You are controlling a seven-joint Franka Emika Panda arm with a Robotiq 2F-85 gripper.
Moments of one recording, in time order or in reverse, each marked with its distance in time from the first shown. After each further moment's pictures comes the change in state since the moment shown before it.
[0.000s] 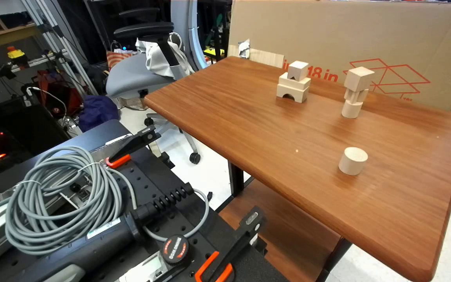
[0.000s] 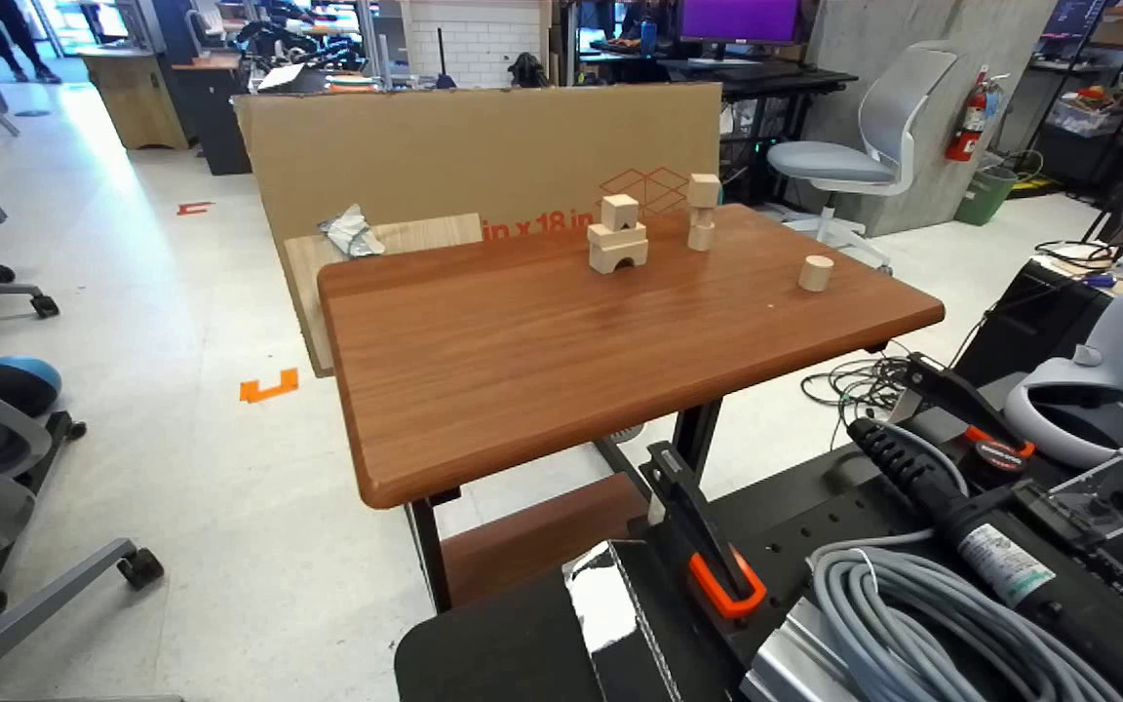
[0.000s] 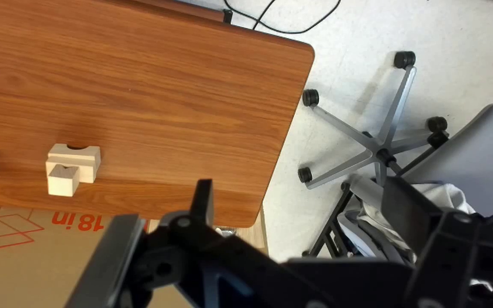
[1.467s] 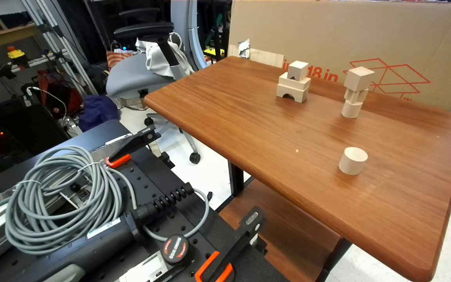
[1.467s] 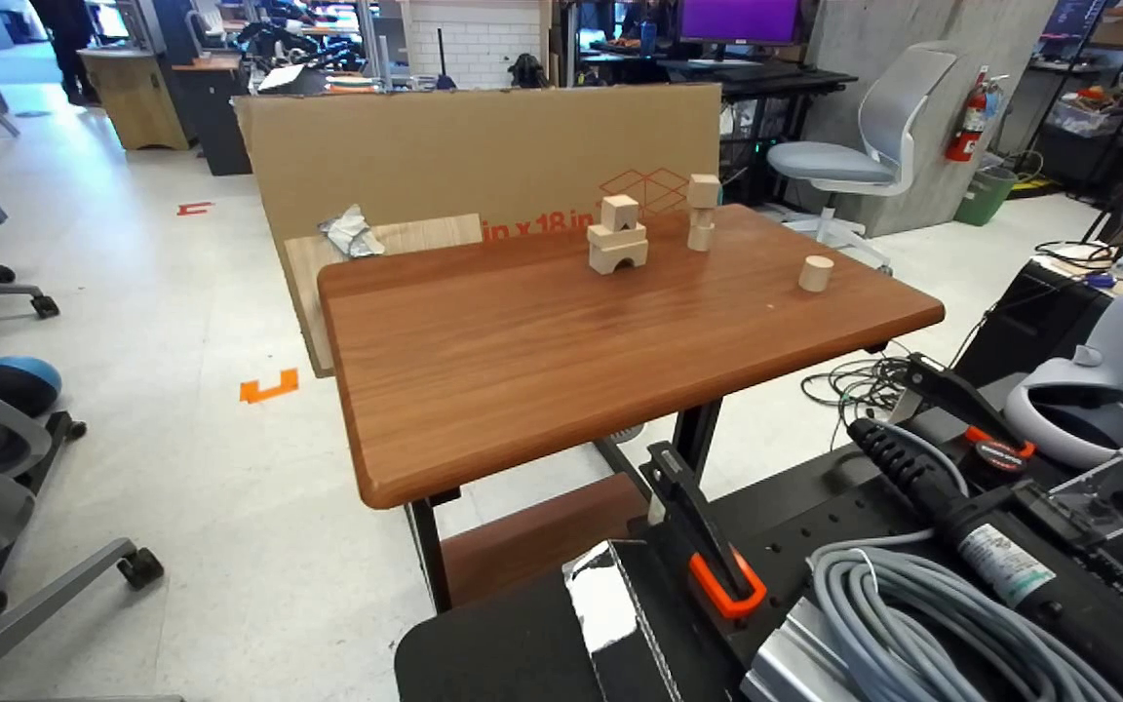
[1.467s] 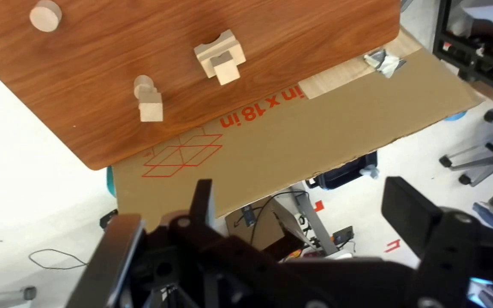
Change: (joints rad) arm -0.248 0.129 -0.172 0.181 0.011 0.137 0.176
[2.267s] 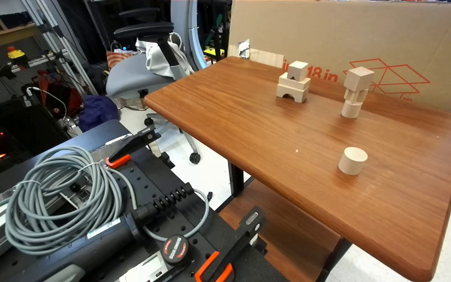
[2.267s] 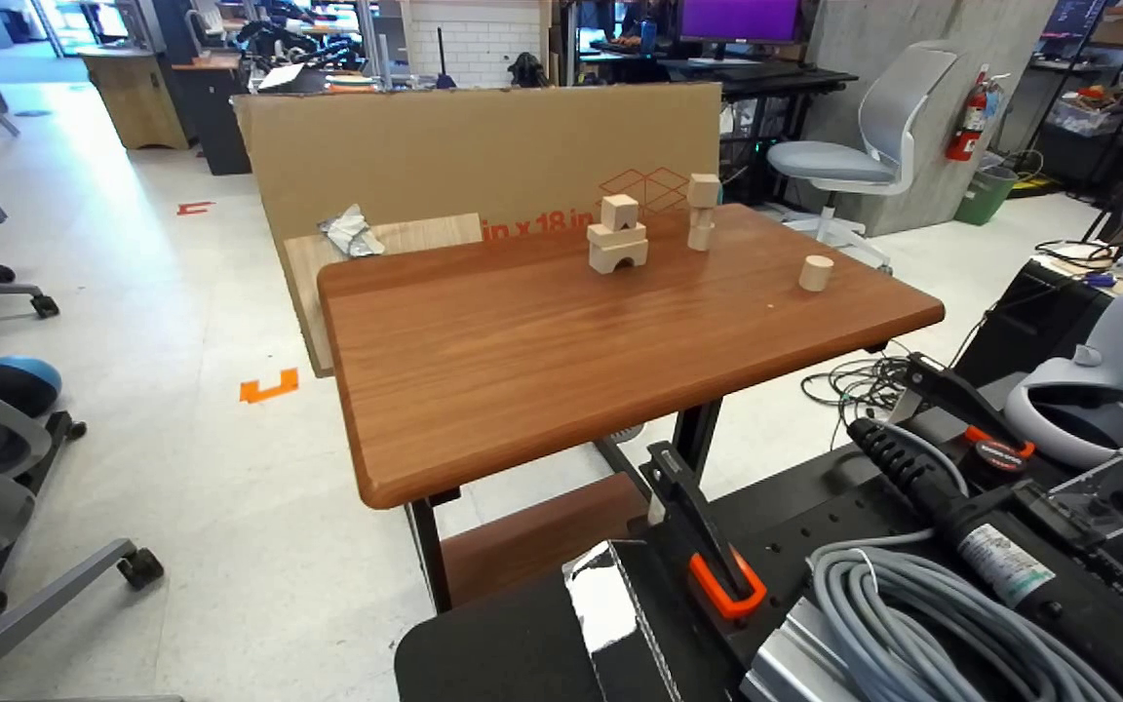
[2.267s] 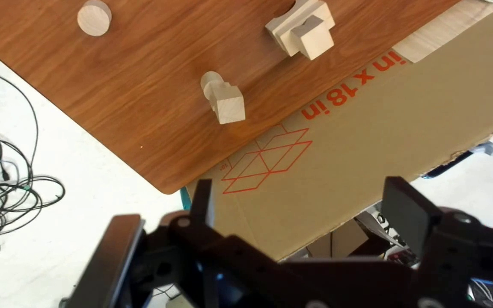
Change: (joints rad) arm -0.075 0.275 -0.058 0.104 -0.004 0.093 0.069
